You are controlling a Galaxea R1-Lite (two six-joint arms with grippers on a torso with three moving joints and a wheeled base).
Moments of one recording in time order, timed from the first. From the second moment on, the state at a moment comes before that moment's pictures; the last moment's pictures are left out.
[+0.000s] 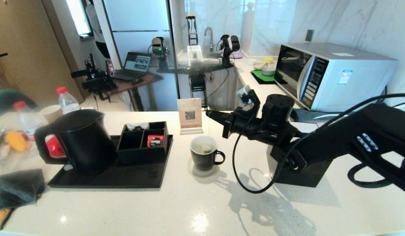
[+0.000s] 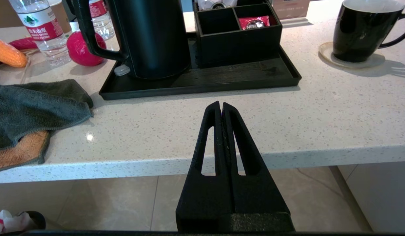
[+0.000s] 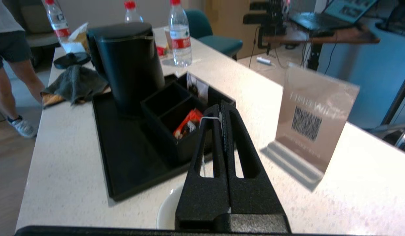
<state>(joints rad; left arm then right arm) 0.00 0.00 0.00 0.01 -0.01 0.06 0.52 2.22 -1.27 -1.12 0.55 0.10</state>
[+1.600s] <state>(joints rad) 0.00 0.00 0.00 0.01 -0.01 0.06 0.56 2.22 -1.09 -1.20 0.55 0.05</state>
